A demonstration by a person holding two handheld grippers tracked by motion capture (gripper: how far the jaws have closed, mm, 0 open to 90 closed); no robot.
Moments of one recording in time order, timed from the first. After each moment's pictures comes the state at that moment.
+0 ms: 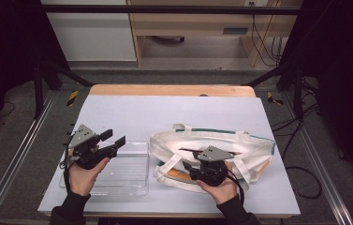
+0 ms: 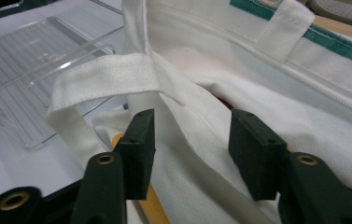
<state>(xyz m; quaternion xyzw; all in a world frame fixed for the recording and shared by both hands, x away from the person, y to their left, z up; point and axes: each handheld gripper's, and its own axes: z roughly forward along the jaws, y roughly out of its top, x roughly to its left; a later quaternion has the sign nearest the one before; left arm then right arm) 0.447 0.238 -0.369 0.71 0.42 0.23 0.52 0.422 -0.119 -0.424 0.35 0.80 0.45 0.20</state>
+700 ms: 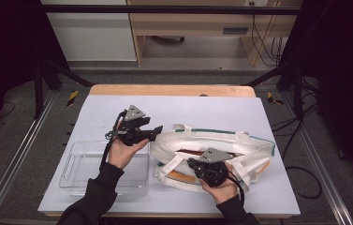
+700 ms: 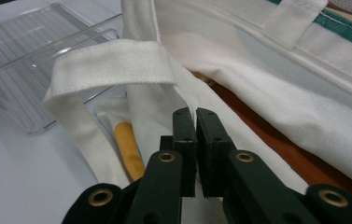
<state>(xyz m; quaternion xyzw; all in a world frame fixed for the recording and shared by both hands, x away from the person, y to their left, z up) 0.515 0.138 -0.369 0.79 0.37 0.19 0.45 0.421 -0.122 -0.429 0.34 0.81 0.44 0.19</state>
